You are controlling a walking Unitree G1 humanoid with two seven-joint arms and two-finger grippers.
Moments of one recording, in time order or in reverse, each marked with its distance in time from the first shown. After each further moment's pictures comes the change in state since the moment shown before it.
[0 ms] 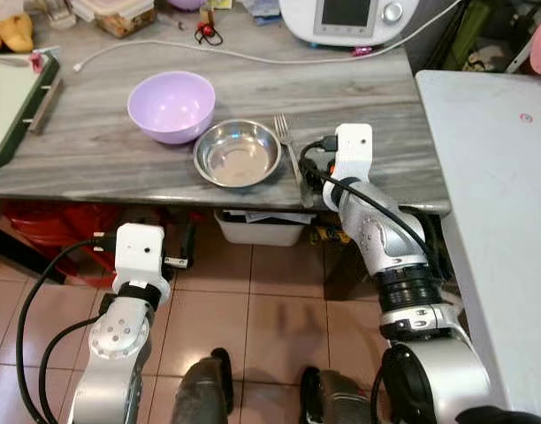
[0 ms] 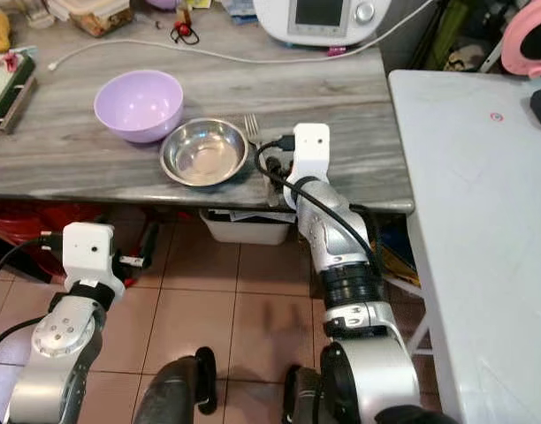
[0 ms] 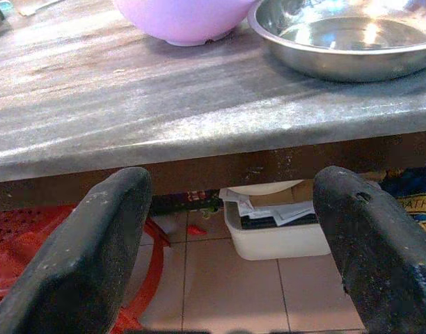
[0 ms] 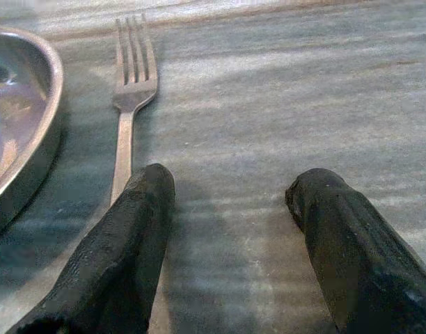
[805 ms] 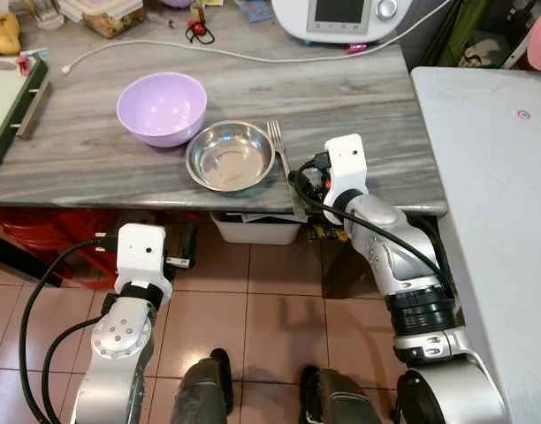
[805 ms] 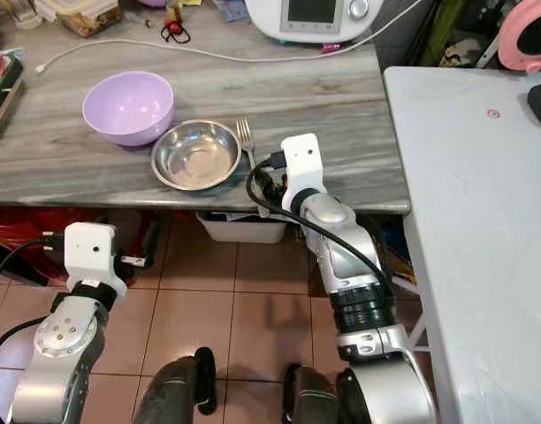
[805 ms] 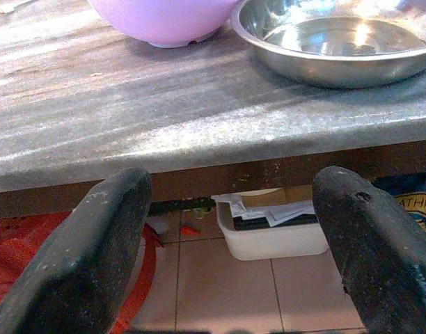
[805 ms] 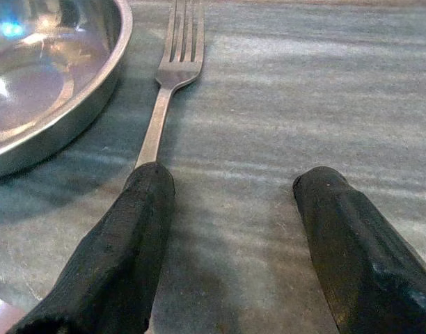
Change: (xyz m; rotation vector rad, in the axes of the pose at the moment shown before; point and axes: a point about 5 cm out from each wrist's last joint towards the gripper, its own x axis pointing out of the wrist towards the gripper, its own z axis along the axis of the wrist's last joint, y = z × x) left arm 0.000 -0.002 0.000 -0.010 -0.001 -0.001; right arm -0.020 0.004 -0.009 -0.146 0.005 0.176
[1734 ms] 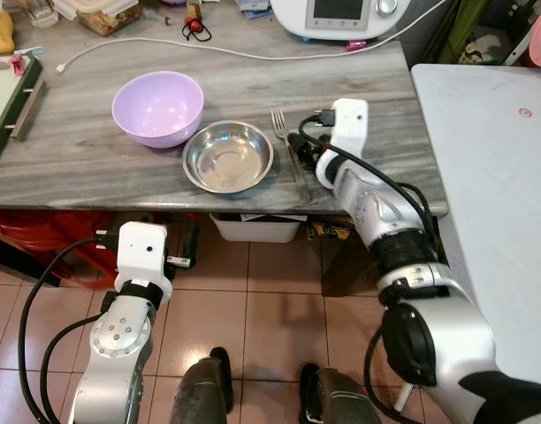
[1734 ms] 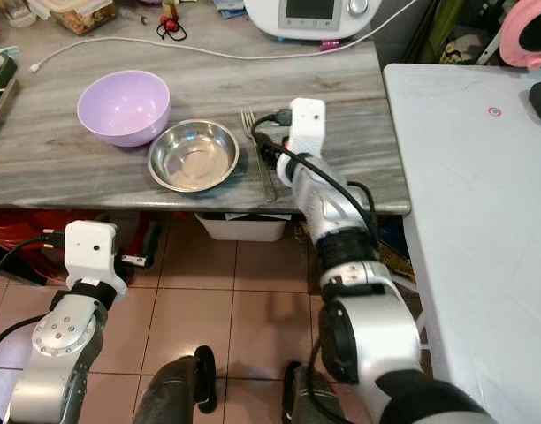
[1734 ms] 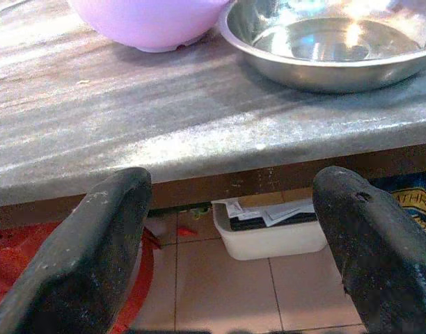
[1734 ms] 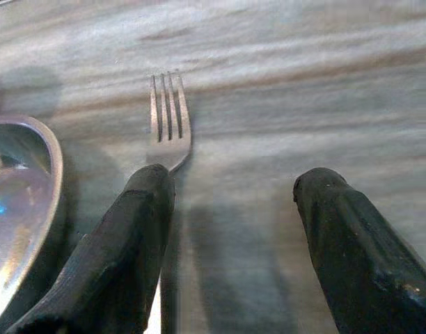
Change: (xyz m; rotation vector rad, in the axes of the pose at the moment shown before) left arm 0.000 0.000 0.004 0.013 -0.009 -0.018; right arm 0.039 -0.010 0.034 0.165 -0.092 -0.037
